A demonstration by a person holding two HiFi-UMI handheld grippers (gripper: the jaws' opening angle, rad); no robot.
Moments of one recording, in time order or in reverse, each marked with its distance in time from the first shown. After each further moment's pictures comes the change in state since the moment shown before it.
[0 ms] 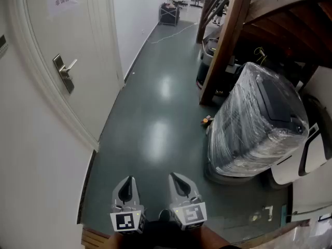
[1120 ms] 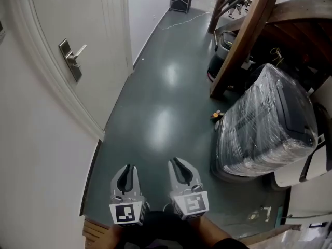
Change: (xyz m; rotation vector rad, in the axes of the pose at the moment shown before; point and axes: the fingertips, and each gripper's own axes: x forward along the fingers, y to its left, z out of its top) left arm 0.054 0.085 0.012 0.005 0.026 0.045; right arm 0.110 0.051 0.038 -0.025 -0.034 0.087
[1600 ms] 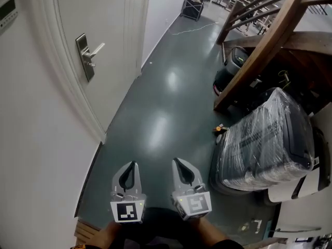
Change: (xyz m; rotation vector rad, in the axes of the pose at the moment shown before) left arm 0.045 0.090 0.026 0.010 -0.084 -0.018; right arm 0.096 0.037 0.021 -0.027 0.025 0.041
